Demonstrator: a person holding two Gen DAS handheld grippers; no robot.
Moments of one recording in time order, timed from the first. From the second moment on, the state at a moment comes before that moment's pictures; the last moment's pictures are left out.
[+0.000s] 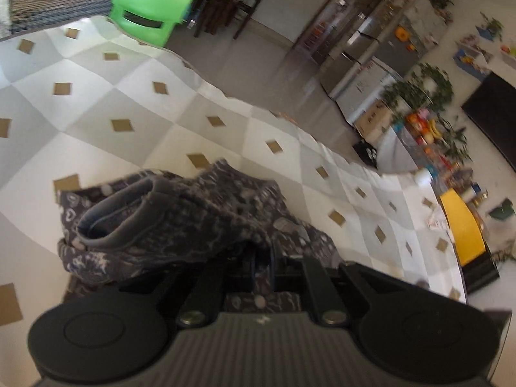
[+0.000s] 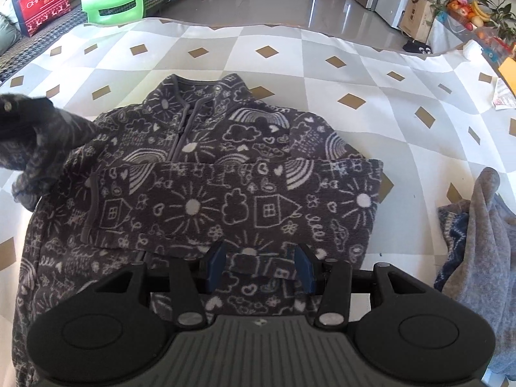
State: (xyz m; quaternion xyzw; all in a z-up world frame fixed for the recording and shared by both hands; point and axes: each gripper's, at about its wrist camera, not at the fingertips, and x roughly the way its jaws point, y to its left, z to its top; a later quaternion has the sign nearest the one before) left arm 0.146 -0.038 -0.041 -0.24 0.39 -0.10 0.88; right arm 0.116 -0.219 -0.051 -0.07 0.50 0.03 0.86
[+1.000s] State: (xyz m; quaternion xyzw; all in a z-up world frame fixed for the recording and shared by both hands) left arm 0.126 0.016 -0.003 -0.22 0.35 -0.03 0.91; right arm 0.108 -0.196 -0.025 -0.04 0.44 0.15 0.88
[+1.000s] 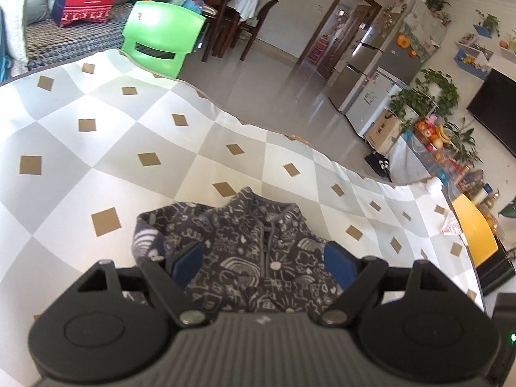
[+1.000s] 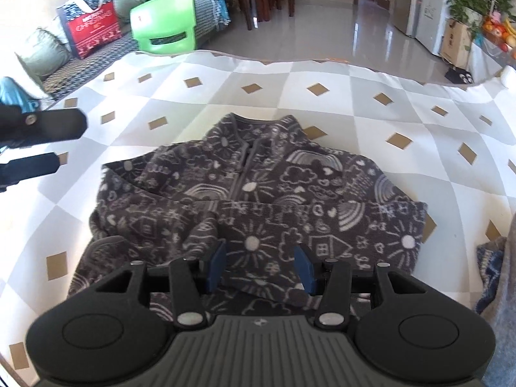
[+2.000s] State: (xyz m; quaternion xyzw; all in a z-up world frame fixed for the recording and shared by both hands) left arm 0.136 0.083 -0.011 -0.25 0.37 0.09 0.89; right arm 0.058 -0.091 -0.049 -0.25 0.36 0.35 0.83
